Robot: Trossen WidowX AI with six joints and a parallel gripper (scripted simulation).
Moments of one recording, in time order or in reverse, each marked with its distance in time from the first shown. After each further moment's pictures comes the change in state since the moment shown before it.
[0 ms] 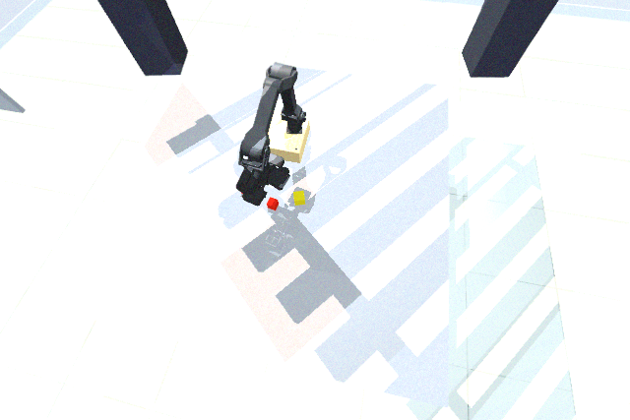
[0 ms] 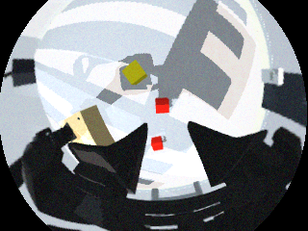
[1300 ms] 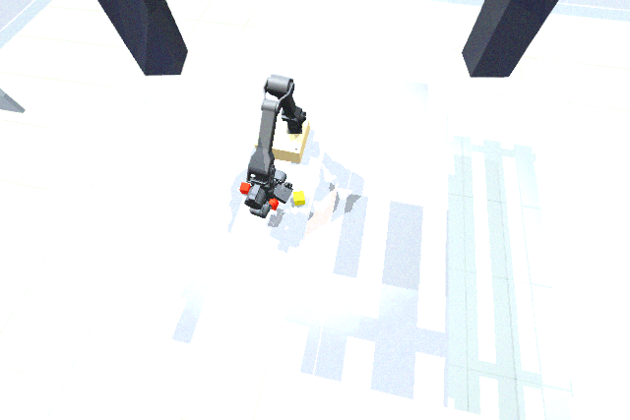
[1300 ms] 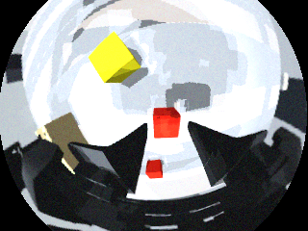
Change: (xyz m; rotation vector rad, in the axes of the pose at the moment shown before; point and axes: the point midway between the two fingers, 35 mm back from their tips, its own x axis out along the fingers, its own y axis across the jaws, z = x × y) arm 0.095 -0.002 0.000 -0.035 0.009 -0.004
